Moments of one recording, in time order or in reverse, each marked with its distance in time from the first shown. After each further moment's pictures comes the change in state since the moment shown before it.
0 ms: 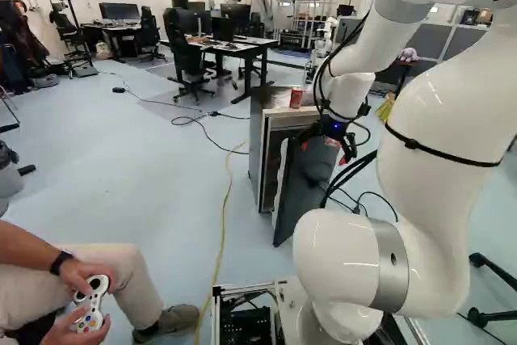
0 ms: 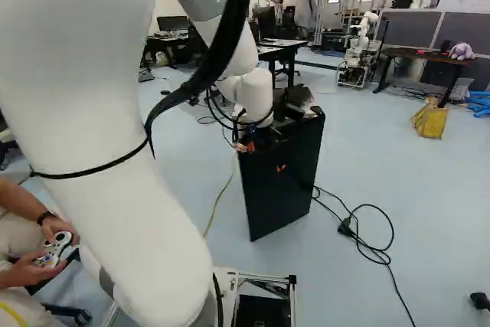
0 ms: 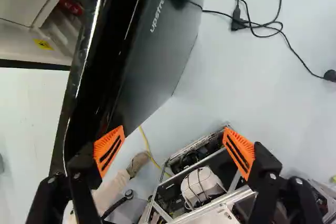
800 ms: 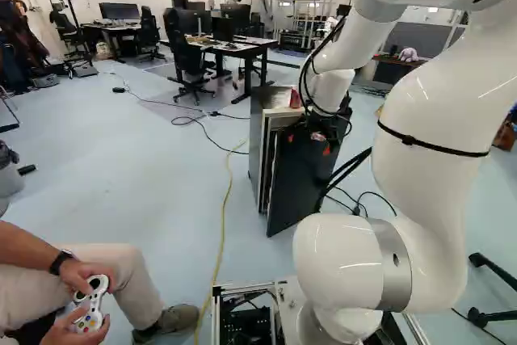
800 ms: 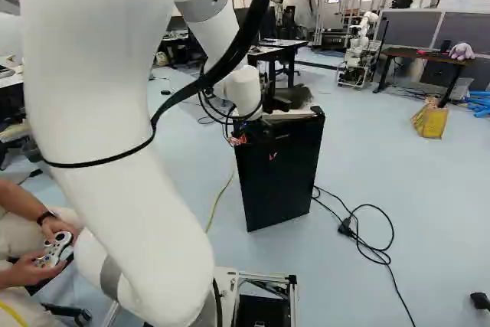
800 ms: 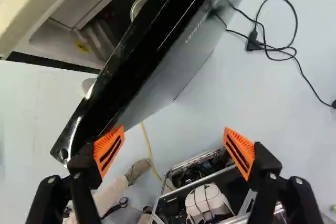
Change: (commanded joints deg) arm 6.3 -3.2 -3.8 0.0 3.7 0.0
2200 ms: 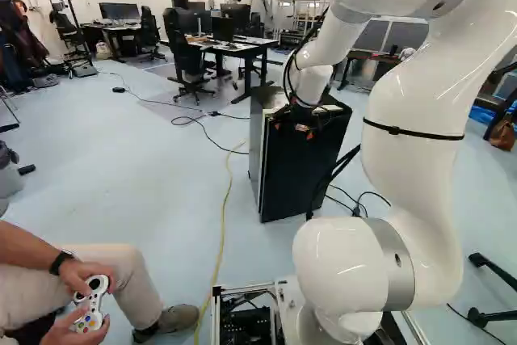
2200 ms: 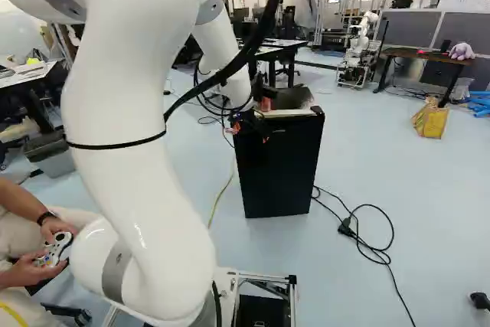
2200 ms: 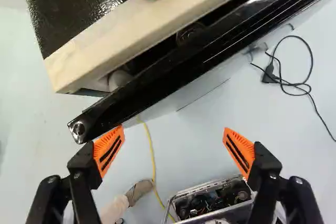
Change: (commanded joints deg) arm 5.6 -6.7 -8.2 0.0 5.8 0.0
